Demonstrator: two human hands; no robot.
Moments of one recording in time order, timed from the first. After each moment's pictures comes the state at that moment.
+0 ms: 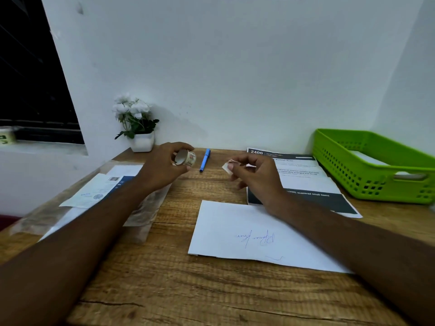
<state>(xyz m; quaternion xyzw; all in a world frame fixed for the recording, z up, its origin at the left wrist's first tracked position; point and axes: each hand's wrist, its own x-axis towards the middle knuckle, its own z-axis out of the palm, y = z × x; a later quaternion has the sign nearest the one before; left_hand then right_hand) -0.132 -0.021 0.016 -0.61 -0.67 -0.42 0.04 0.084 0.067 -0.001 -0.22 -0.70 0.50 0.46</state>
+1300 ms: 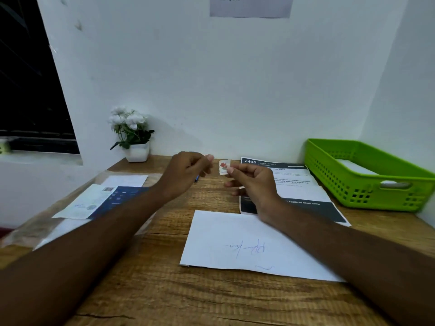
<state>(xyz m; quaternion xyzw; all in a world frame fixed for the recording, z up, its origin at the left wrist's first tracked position) -0.080 -0.002 0.028 -0.63 -0.60 -0.49 -0.03 0.089 0.064 0.009 -0.27 -0.59 0.60 0.46</state>
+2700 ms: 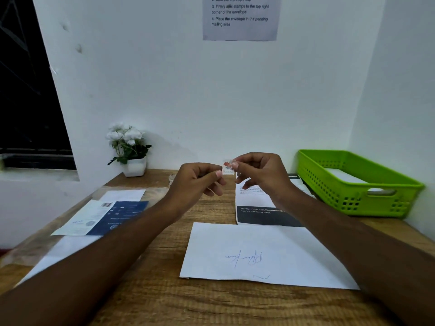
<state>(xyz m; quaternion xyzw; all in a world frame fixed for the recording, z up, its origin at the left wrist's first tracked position) -0.040 -0.023 0.043 -0.58 -0.50 -0.60 -0.22 0.123 0.063 0.062 -0.21 -0.71 0.49 0.46</state>
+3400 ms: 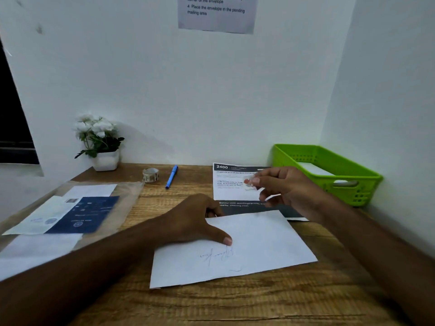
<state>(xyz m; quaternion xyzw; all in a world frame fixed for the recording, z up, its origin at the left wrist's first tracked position) 0.003 -0.025 0.013 -0.74 -0.62 -0.24 -0.14 0.219 0.061 0.054 -0.32 -0.71 0.53 0.33</state>
